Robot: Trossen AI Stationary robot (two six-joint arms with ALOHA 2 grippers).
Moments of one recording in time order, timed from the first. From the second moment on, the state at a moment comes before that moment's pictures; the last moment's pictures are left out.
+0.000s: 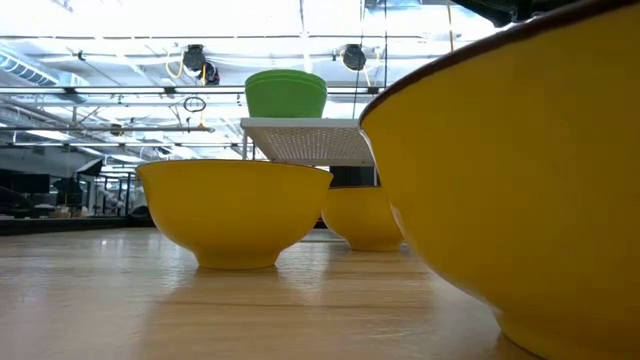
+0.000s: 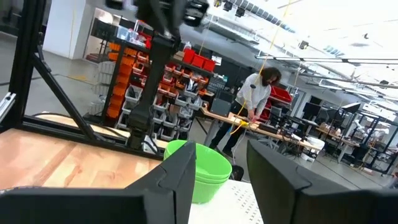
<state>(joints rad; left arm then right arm) -0.31 1.50 1.96 -1.23 -0.59 -0.27 0.13 0.63 0.40 0.42 0.31 -0.39</state>
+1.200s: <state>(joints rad) -0.06 0.37 0.49 -0.23 -0.28 -0.13 0.13 0.65 0.40 0.43 0.30 -0.32</state>
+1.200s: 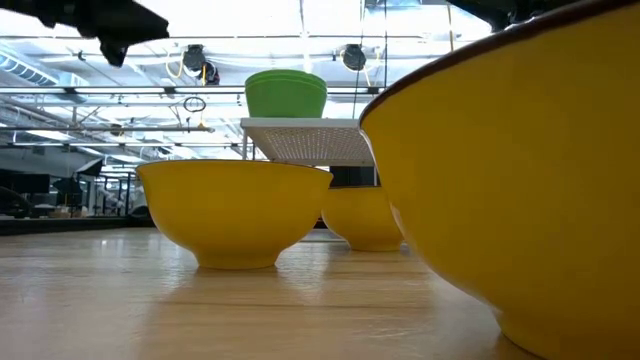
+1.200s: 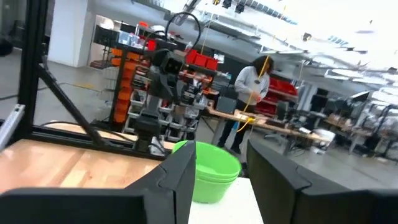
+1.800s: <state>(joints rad) -0.05 0.35 0.38 -0.11 -0.28 -0.10 0.36 1.29 0.84 -0.07 0.62 -0.07</state>
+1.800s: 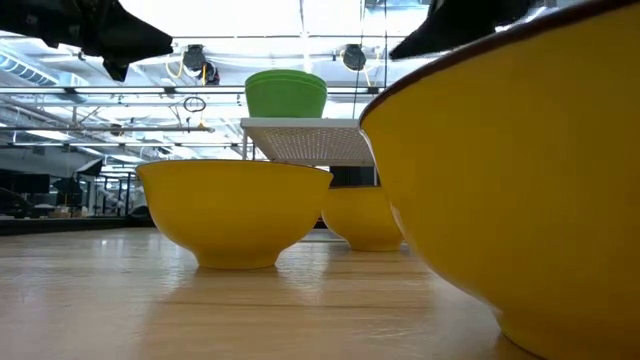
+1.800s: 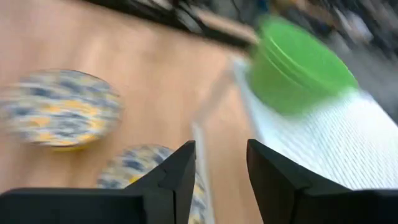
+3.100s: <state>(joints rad) -0.05 0.35 0.38 -0.11 -0.42 0.08 0.22 1.64 1.00 -0.58 0.29 1.06</state>
